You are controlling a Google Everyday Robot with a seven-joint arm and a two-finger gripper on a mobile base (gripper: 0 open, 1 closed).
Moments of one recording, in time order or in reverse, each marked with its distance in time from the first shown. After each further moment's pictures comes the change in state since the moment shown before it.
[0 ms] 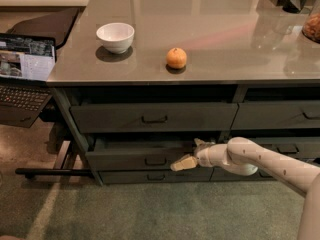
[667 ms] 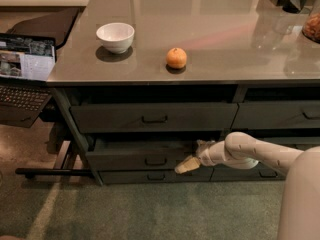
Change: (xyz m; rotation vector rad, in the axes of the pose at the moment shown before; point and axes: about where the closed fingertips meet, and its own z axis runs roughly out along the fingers) arm 0.025 -0.013 0.000 0.014 0.159 -0.043
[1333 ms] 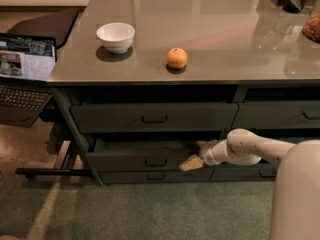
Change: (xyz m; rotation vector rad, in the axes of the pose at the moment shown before) arm 0.018 -0.007 -0.007 -0.027 0.078 -0.017
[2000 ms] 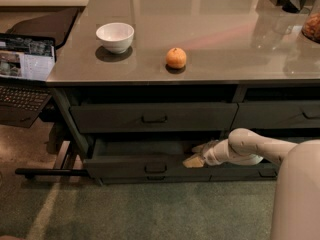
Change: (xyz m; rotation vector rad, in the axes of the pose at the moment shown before) arm -0.005 0.001 -0.005 0.000 0.000 0.000
